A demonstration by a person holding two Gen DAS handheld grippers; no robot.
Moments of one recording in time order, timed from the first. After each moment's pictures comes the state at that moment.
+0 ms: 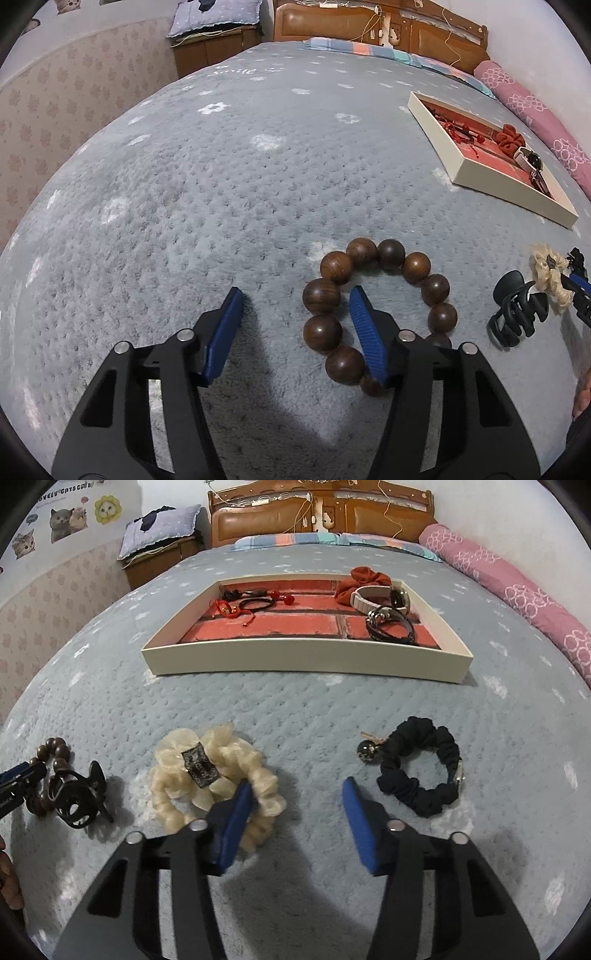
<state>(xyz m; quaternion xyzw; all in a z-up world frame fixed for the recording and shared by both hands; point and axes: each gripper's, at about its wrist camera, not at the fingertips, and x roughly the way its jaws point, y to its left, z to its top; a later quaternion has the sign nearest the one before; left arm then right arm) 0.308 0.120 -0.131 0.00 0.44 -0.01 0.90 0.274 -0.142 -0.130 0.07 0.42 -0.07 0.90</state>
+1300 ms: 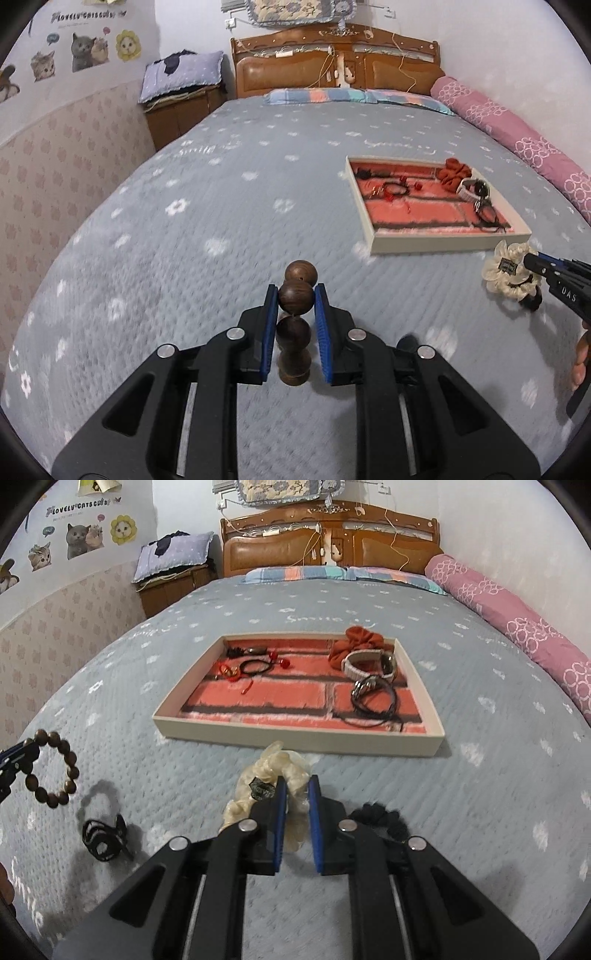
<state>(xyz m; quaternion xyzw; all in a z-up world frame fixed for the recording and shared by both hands) 0.296 0.051 -0.035 0.06 0.35 -0.06 0.93 0.280 -0.172 -0.067 0.05 0.36 -0.05 0.93</state>
